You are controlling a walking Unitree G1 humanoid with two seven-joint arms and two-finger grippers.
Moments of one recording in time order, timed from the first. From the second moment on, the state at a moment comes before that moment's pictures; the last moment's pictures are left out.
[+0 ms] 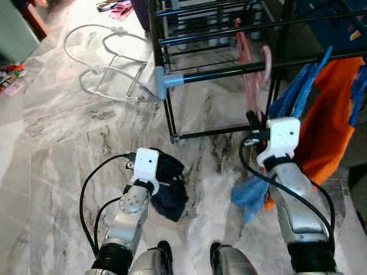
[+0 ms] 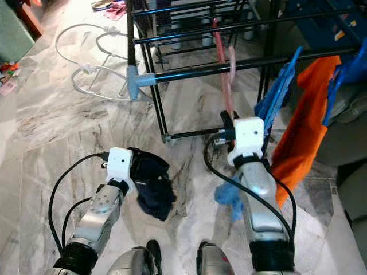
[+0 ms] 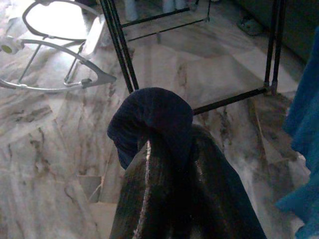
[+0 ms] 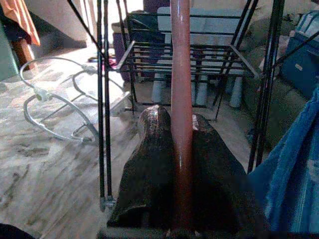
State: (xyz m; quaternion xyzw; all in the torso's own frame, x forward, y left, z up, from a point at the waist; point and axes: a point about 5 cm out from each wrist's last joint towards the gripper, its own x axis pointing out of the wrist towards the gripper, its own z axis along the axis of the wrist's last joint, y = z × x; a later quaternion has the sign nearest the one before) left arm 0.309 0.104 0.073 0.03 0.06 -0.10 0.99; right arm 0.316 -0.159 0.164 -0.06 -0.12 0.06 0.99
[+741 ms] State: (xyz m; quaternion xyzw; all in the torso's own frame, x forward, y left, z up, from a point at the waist) left arm 0.309 0.107 0.071 0.04 0.05 -0.09 0.99; right arm 0.267 -0.142 0.117 -0.07 -0.06 0.10 0.99
